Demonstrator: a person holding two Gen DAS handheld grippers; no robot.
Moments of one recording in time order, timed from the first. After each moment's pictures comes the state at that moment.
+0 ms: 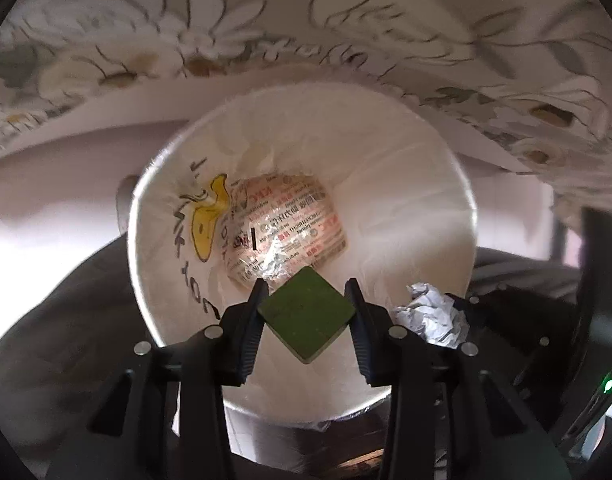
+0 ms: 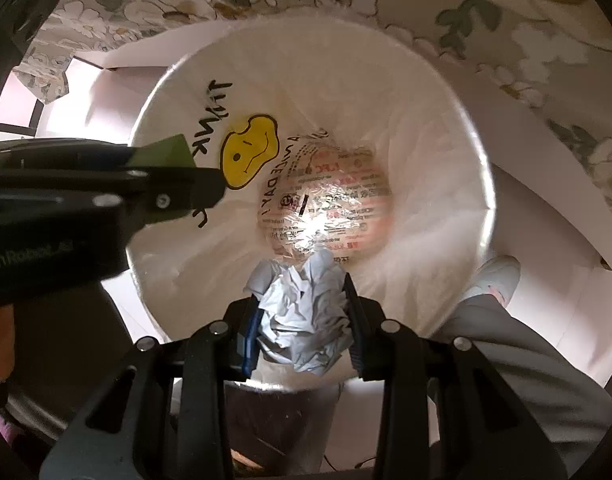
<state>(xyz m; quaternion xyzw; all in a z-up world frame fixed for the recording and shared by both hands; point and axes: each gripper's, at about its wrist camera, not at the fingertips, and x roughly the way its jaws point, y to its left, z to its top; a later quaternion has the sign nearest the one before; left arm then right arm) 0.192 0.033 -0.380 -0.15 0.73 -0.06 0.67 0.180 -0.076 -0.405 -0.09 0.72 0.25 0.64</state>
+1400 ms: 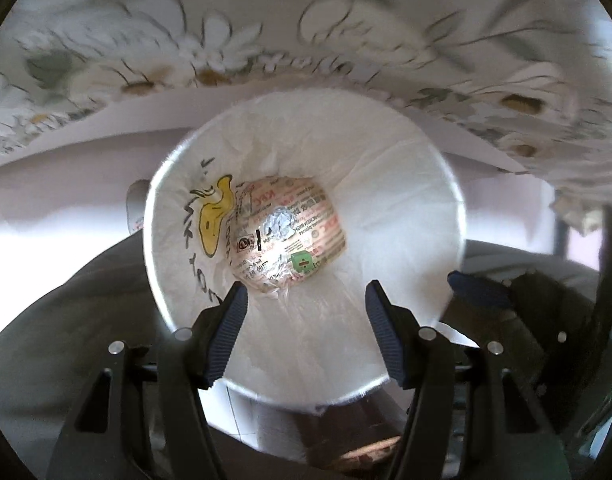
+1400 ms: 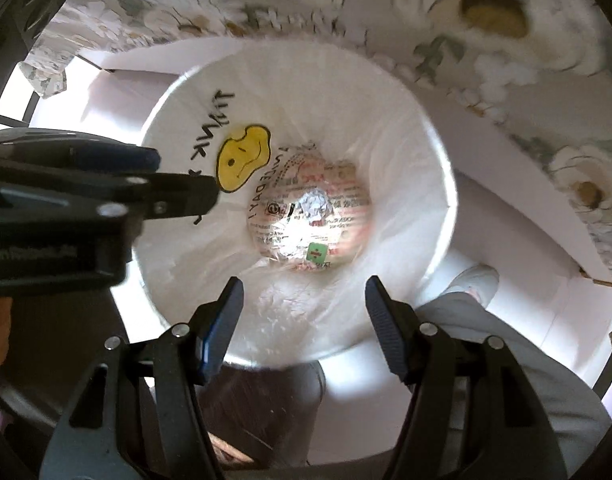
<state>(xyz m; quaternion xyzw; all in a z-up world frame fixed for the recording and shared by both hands) 0.176 0.032 -0.345 -0.13 0.71 -0.06 0.69 0.164 -0.092 -0.364 -0.12 0.69 0.25 0.67</state>
